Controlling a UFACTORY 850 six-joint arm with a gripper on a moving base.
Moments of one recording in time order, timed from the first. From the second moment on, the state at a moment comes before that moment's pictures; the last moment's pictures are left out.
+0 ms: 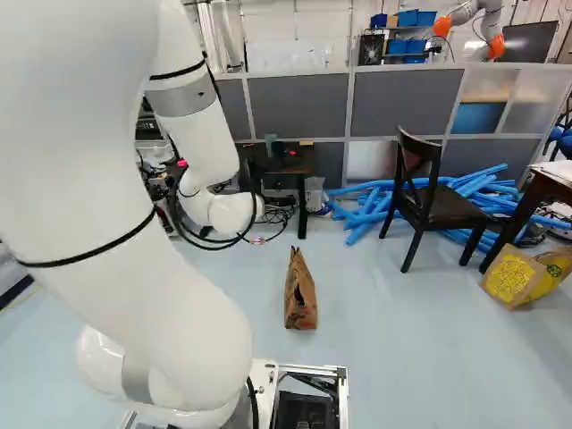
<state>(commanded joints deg) -0.4 -5.2 -21.9 0.0 45.7 0.0</state>
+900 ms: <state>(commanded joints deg) -2.5 -24.9 -38.0 0.0 36.7 0.0</state>
